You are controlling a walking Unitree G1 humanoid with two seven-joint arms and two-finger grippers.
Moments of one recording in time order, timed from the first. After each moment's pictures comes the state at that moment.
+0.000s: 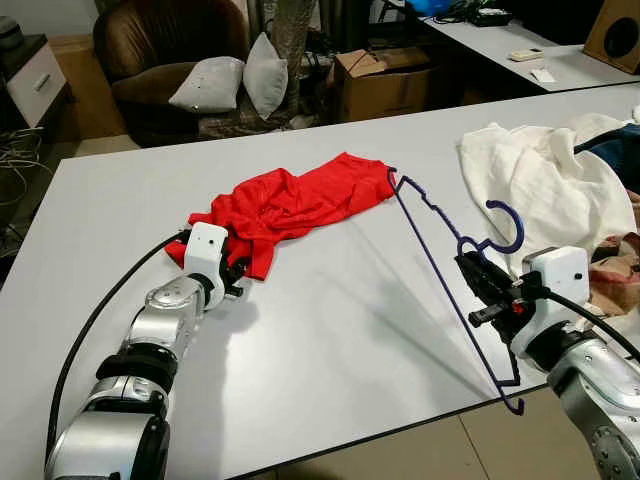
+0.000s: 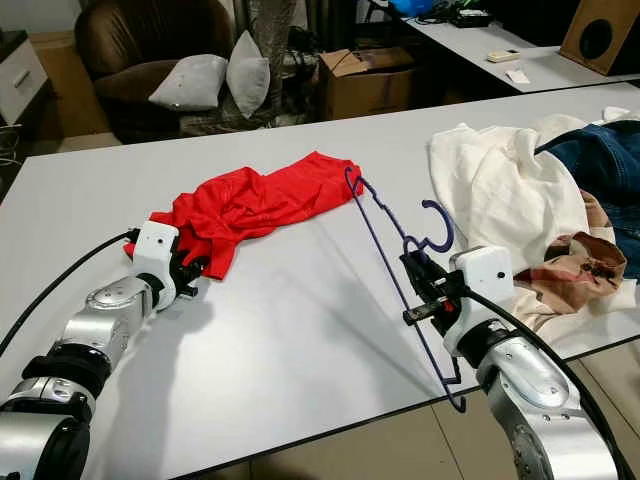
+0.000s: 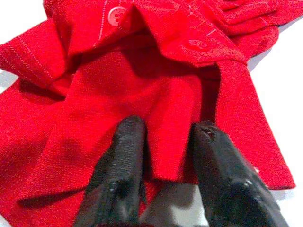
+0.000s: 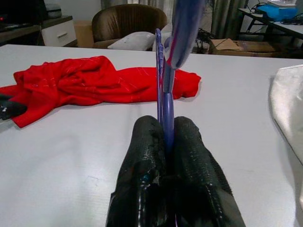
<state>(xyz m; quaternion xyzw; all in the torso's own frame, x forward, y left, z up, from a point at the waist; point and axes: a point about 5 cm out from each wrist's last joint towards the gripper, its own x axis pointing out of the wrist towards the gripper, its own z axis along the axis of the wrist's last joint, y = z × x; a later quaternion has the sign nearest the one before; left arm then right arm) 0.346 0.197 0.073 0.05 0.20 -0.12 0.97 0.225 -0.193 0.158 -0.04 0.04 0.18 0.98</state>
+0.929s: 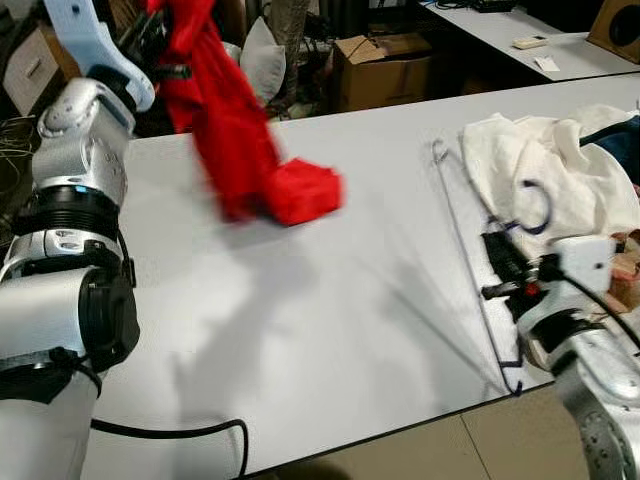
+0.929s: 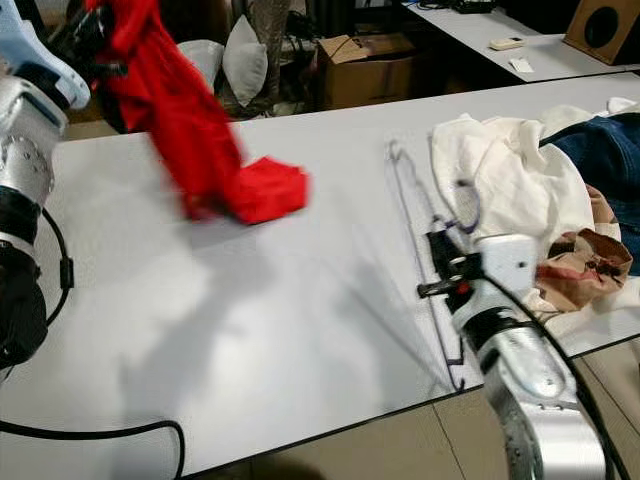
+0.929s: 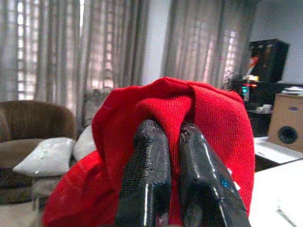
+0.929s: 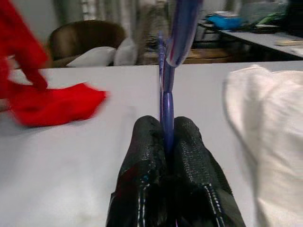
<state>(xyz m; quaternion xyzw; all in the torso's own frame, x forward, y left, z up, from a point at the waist) 0.402 0.231 0.317 -0.05 -0.18 -0.14 0.97 0.236 -0.207 0.165 -0.02 0.00 0.08 1.00</state>
